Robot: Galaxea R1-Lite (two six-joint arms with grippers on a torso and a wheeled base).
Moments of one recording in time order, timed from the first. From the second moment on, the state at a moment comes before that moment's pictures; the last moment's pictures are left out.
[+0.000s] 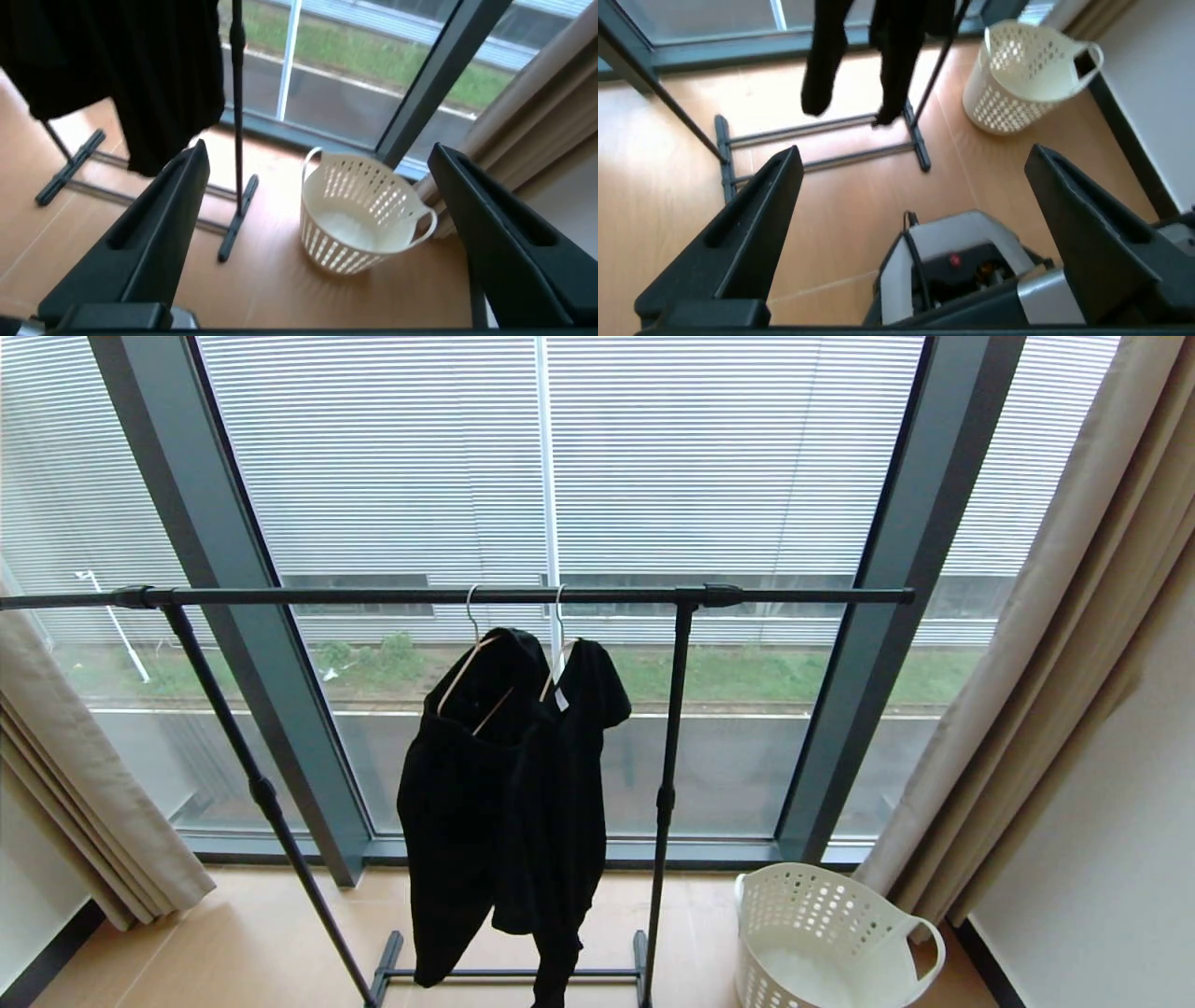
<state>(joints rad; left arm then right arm) -0.42 0.57 0.00 -0.08 0.08 -0.17 -0.01 0.25 0.00 -0.02 0.18 -0.13</state>
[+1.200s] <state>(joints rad) 0.00 0.01 0.00 0.01 0.03 0.03 -0.28 0.04 0.00 -0.02 0.29 -0.07</state>
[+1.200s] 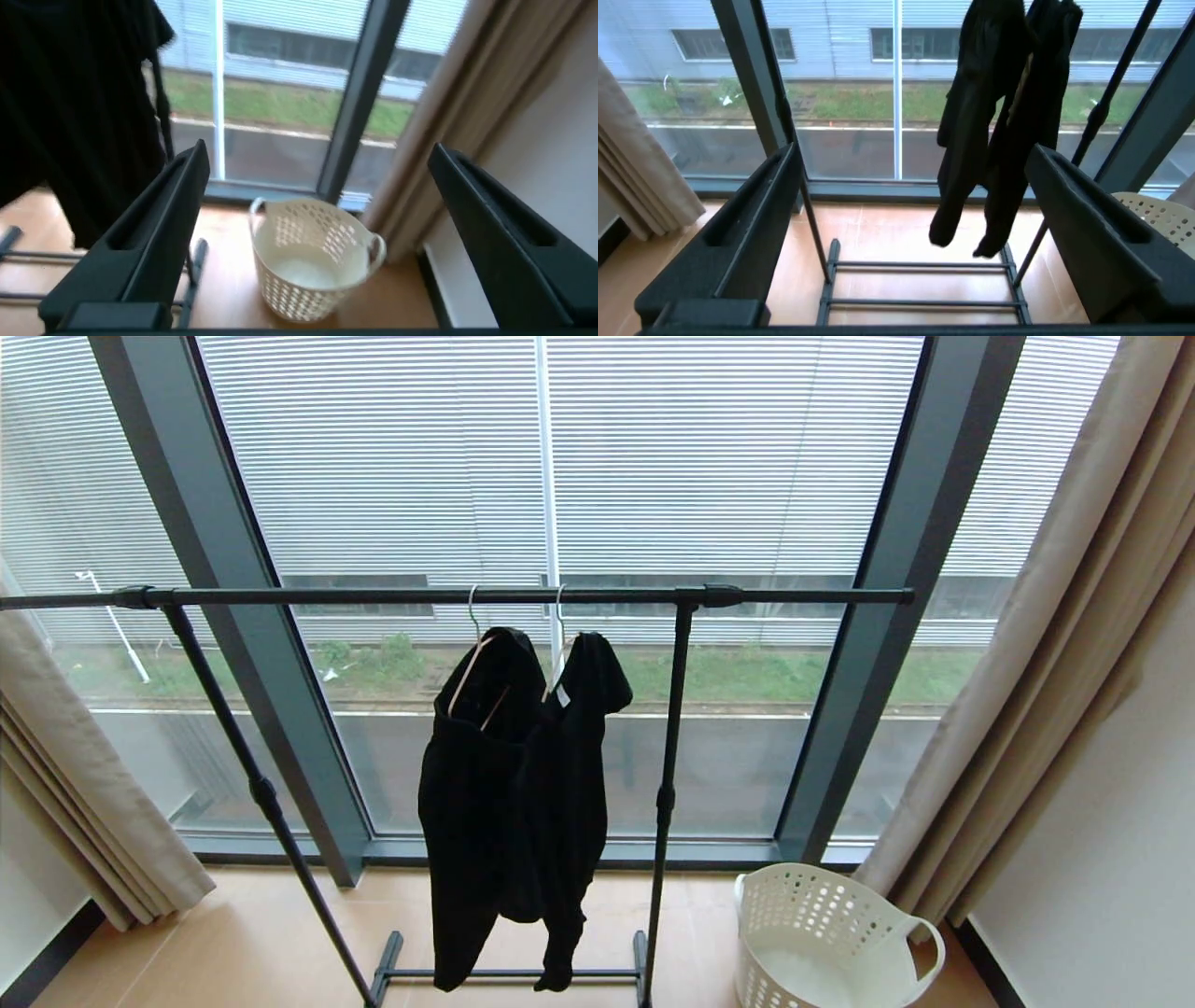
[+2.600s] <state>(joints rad) 0.00 0.00 0.00 0.01 0.03 0.00 0.00 0.02 0.00 -0.02 -0.01 -0.06</state>
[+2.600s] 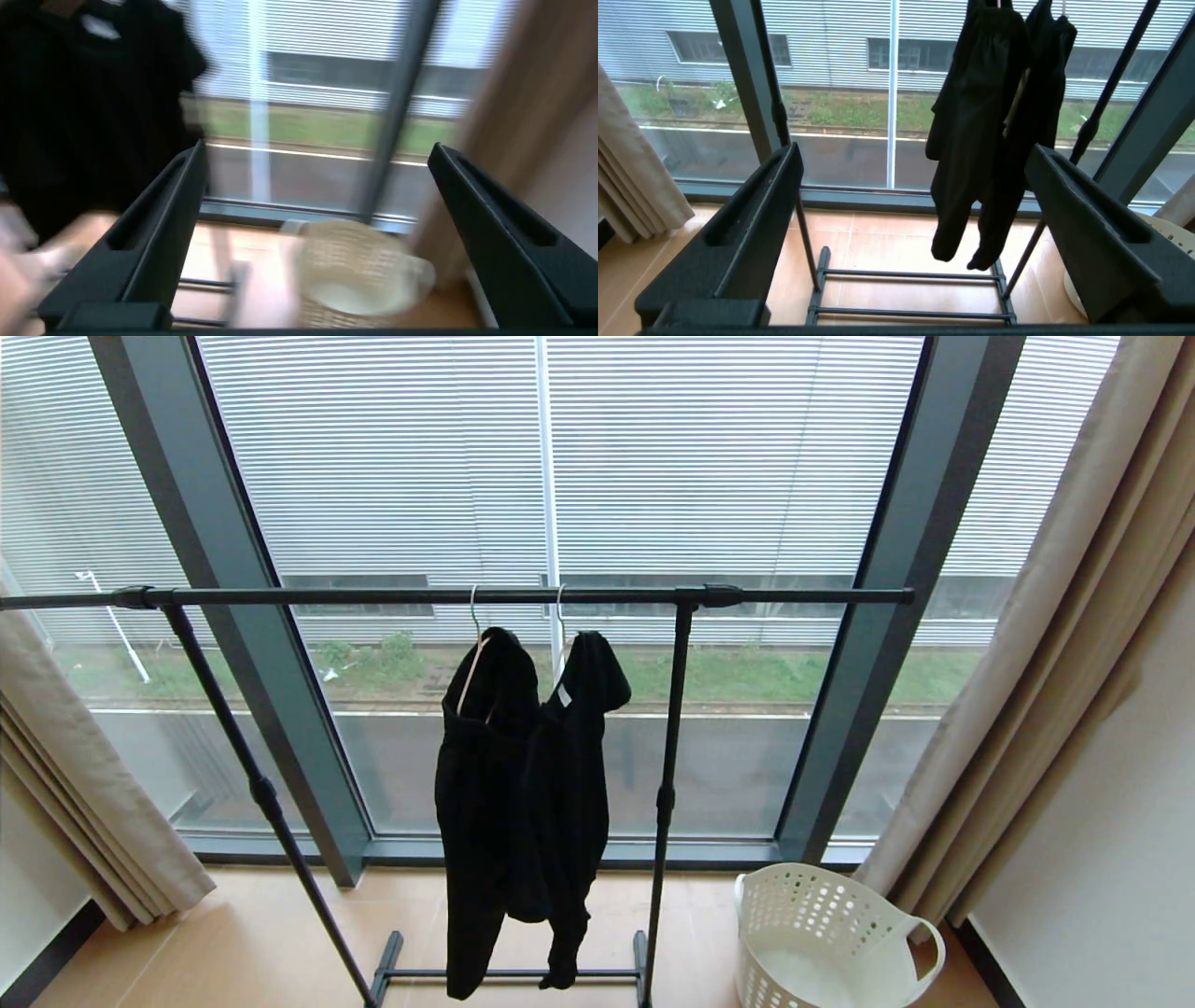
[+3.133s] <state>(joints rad) 0.00 0.00 0.00 0.01 0.03 0.00 0.00 0.01 0.00 -0.02 0.06 -0.06</state>
